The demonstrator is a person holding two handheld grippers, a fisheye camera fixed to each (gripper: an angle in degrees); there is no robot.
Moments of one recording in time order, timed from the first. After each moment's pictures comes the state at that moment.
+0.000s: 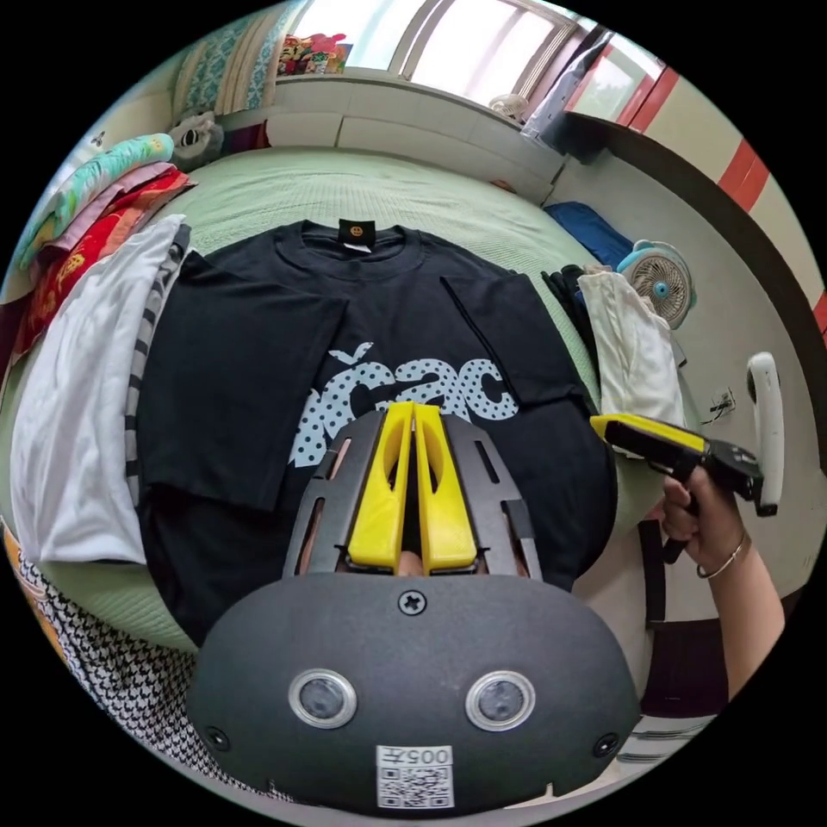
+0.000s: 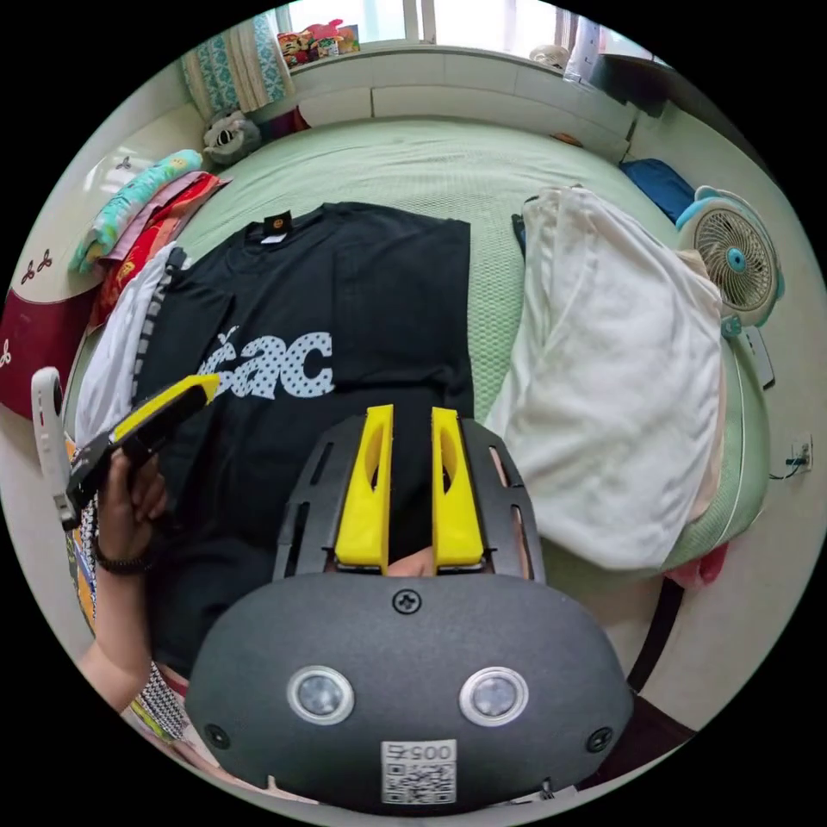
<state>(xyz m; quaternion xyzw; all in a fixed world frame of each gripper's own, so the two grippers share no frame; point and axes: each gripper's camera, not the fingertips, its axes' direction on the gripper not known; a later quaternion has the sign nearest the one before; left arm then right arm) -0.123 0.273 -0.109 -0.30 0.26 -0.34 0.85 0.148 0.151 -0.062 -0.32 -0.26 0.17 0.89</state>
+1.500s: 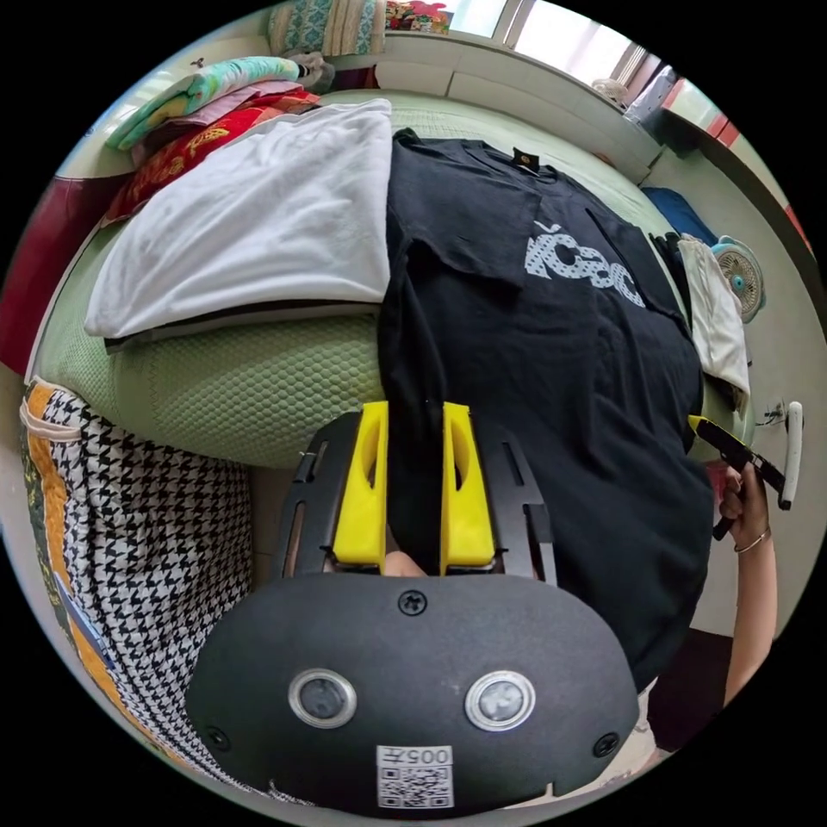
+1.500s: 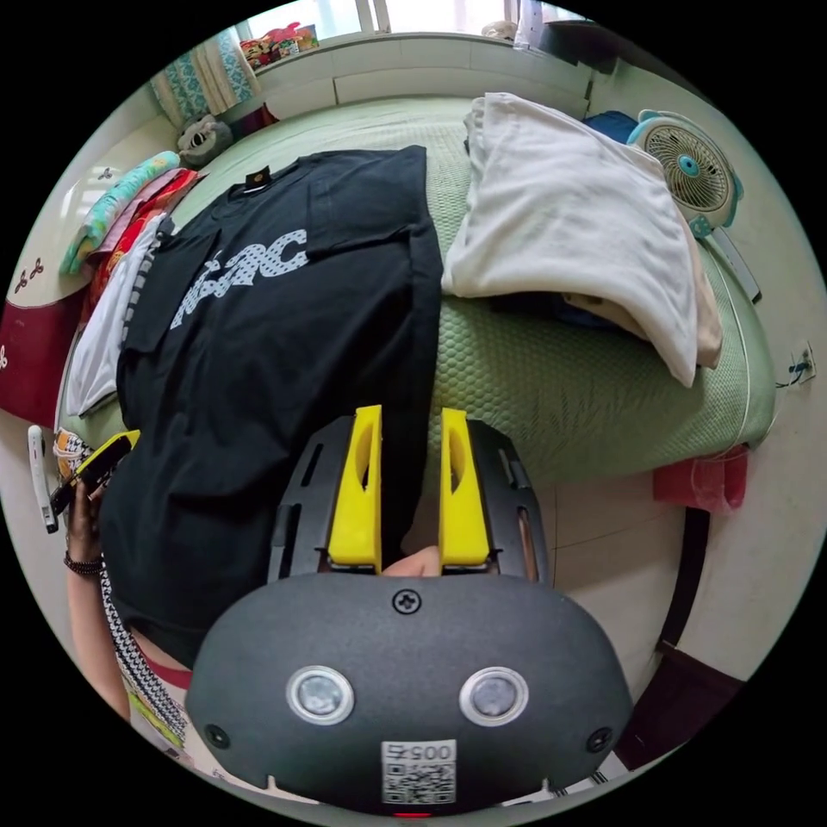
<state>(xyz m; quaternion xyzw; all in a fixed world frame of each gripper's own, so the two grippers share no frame) -0.222 0.399 -0.235 -0.42 0.19 -0.35 0.82 0.171 0.276 -0.150 -0.36 -0.24 0.21 0.88</state>
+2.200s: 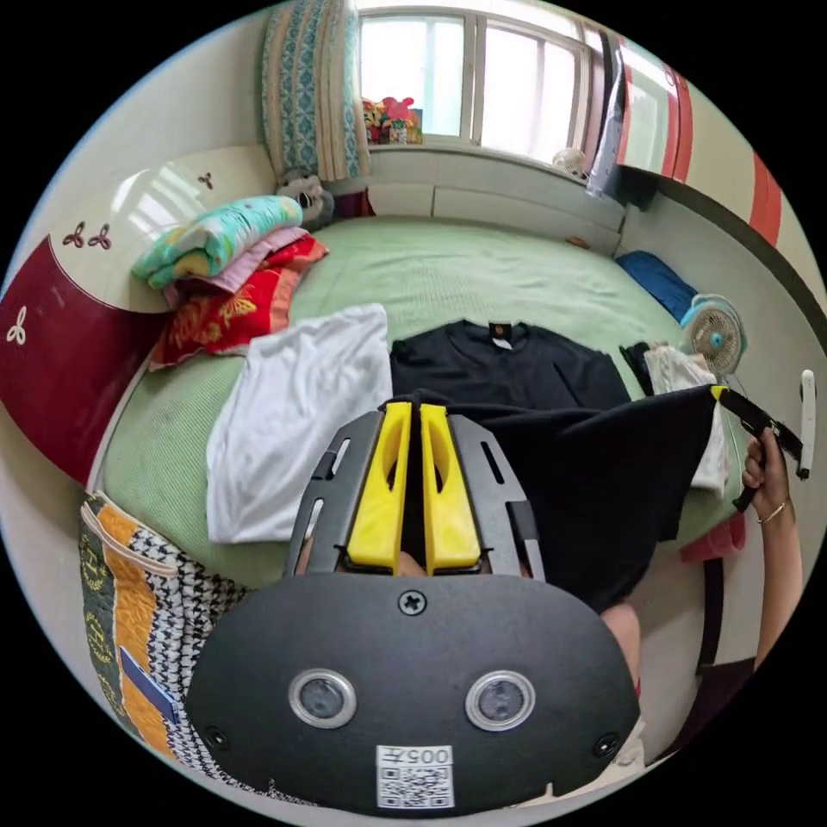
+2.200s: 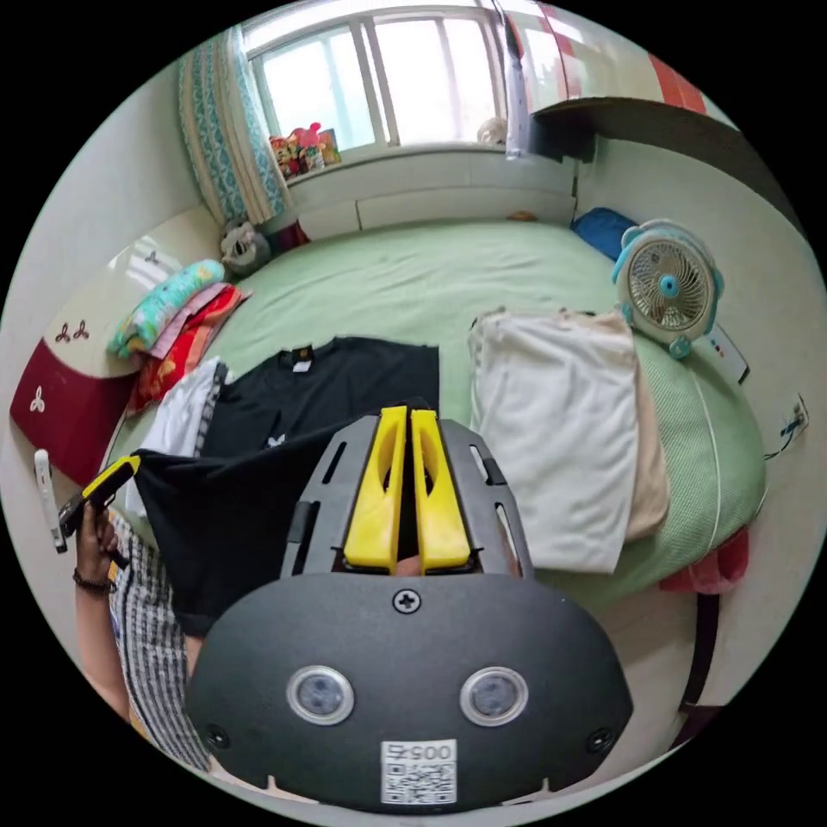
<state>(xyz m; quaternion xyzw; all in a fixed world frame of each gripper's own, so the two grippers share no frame) -0.337 0.247 -0.284 -0.28 0.09 -0.33 0.90 0.305 0.143 -0.188 -0.17 -0.22 0.28 0.92</state>
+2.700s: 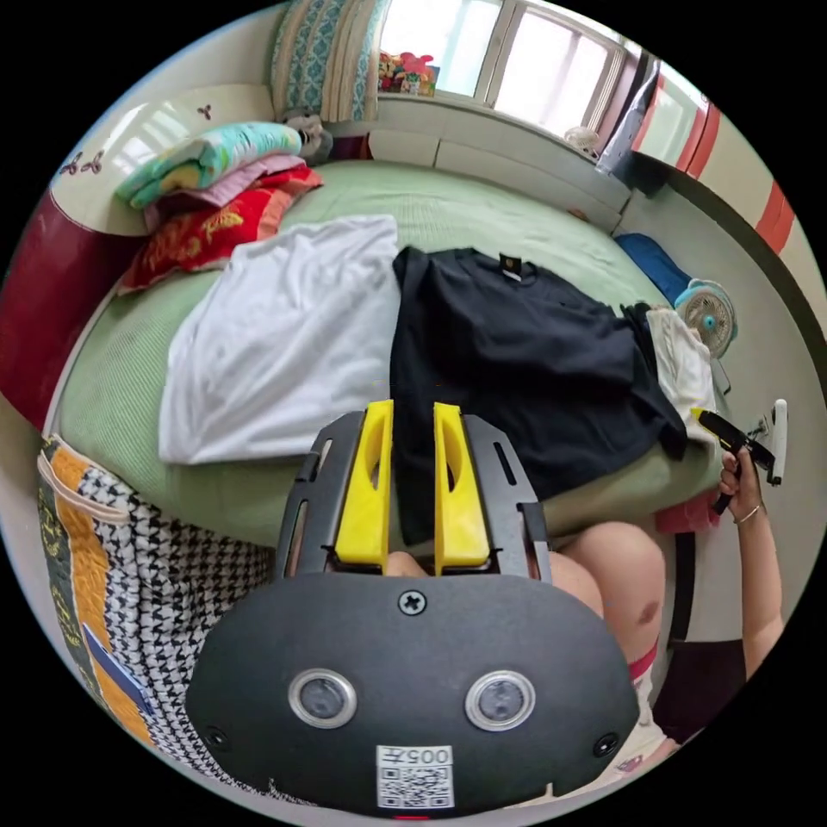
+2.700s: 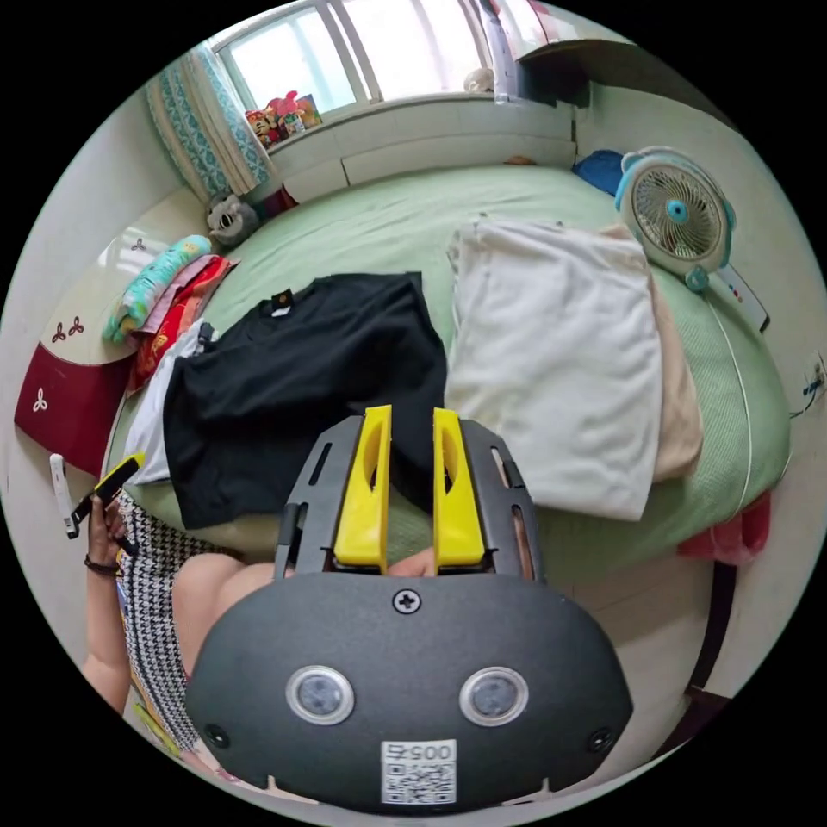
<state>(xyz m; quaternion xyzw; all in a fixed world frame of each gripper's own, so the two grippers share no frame) -0.310 0.327 -0.327 -0.33 0.17 -0.36 0.85 0.309 0.231 -0.182 -0.25 -0.28 0.28 0.88</state>
